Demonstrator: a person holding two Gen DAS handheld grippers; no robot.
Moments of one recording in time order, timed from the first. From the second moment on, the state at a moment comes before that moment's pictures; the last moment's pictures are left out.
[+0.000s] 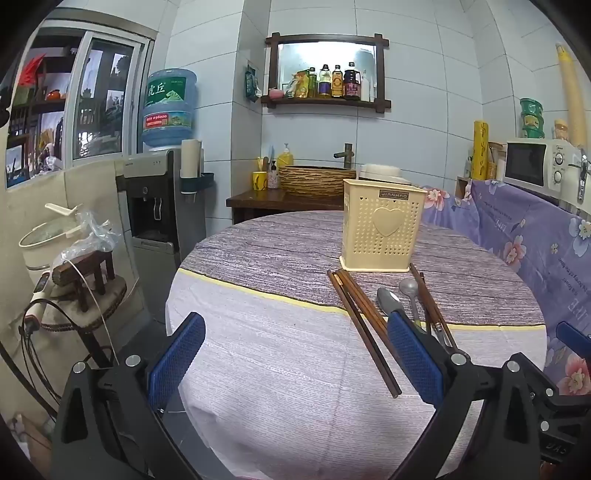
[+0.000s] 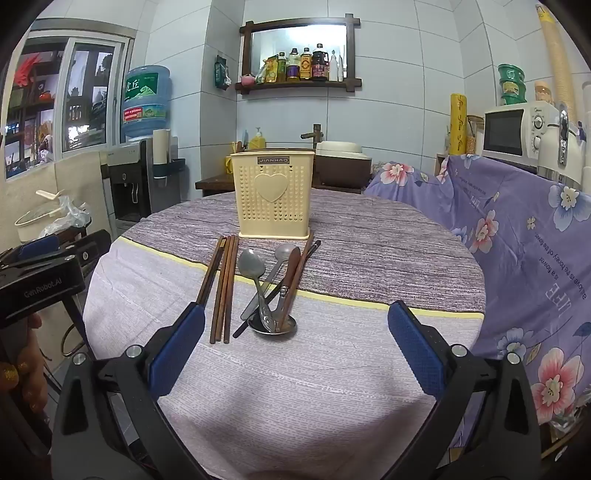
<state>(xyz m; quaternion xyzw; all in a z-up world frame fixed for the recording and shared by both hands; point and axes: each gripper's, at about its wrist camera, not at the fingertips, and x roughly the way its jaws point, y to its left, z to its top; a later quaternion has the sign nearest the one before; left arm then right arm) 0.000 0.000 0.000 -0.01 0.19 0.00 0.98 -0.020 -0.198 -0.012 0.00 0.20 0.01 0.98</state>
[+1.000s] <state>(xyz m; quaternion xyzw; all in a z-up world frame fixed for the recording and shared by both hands) 0.000 0.003 -0.004 -0.01 0.20 -0.01 0.98 -0.019 -0.197 -0.014 0.00 0.21 0.01 0.98</state>
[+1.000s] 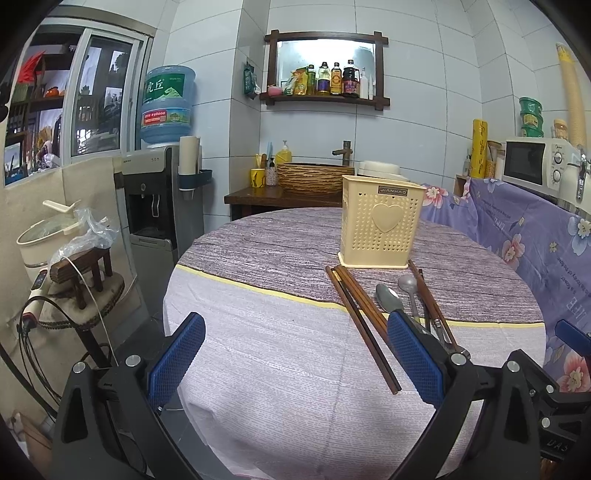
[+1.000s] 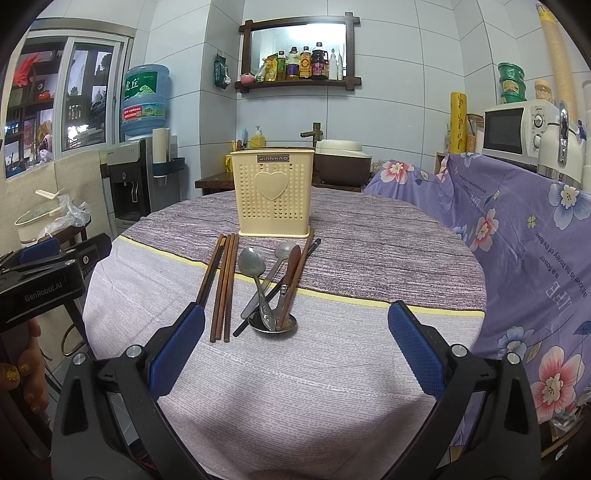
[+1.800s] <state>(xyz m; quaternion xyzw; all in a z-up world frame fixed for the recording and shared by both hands) 0.002 0.001 -0.002 -0.02 0.20 -0.01 0.98 -0.020 -0.202 -0.012 0.00 0.21 0.00 0.98</state>
